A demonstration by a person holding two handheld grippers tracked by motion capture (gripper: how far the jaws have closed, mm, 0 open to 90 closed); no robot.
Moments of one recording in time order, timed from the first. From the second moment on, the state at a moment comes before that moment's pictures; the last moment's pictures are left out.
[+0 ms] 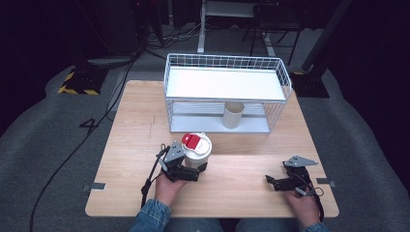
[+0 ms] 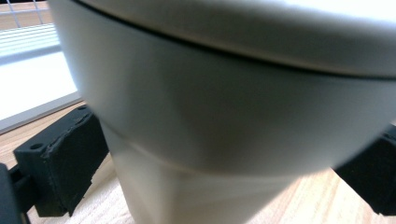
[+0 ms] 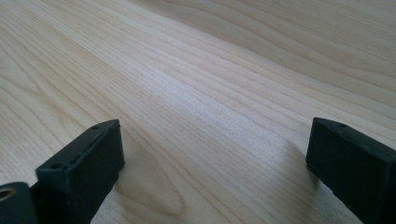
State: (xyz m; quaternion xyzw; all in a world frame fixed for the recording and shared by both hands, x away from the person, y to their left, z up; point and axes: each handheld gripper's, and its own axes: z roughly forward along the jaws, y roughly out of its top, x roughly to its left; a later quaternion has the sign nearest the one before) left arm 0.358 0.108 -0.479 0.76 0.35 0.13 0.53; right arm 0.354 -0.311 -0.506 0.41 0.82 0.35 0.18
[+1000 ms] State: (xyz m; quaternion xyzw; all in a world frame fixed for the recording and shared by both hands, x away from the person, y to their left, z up) left arm 0.354 0.096 -0.484 0.76 0.36 0.19 0.51; right arm 0.354 -0.311 -0.506 0.41 0.82 0.35 0.18
